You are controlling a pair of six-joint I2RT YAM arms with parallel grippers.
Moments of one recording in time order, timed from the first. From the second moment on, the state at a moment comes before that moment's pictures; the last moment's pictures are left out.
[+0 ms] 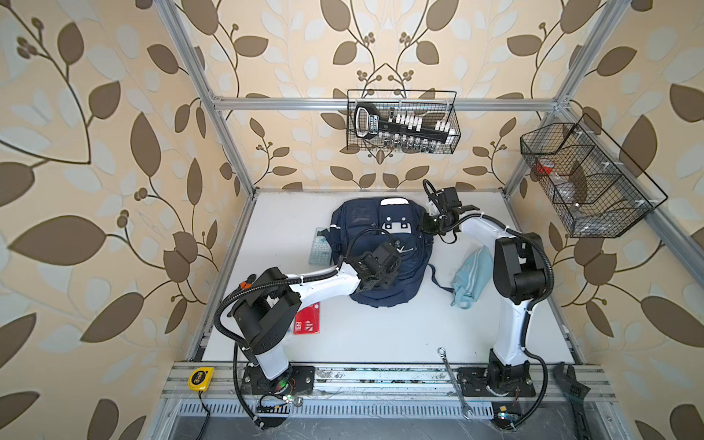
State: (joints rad) left arm -0.84 1.70 1.10 -0.26 -0.22 -0.11; right arm 0.19 2.06 1.57 -0.50 -0.25 0.36
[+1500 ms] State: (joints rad) left arm -0.81 1.76 1.27 -0.42 -0.05 -0.45; right arm 0.74 0.90 0.29 0.32 0.19 0.70
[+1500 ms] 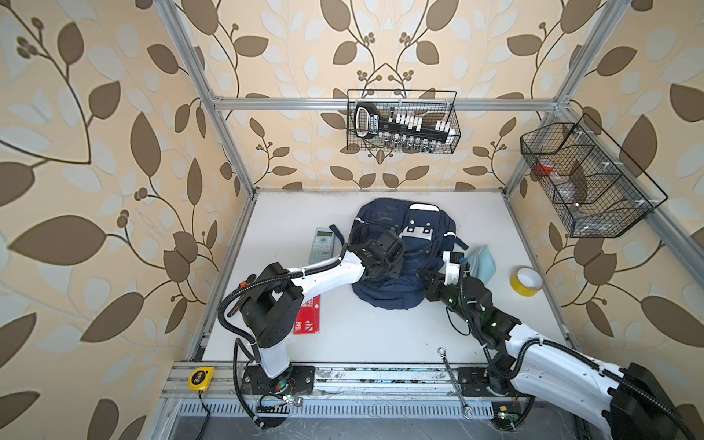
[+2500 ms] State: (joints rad) left arm -0.80 1.78 1.43 -0.76 -0.25 -0.58; right arm 0.94 1.42 0.39 0.74 0.31 0.61
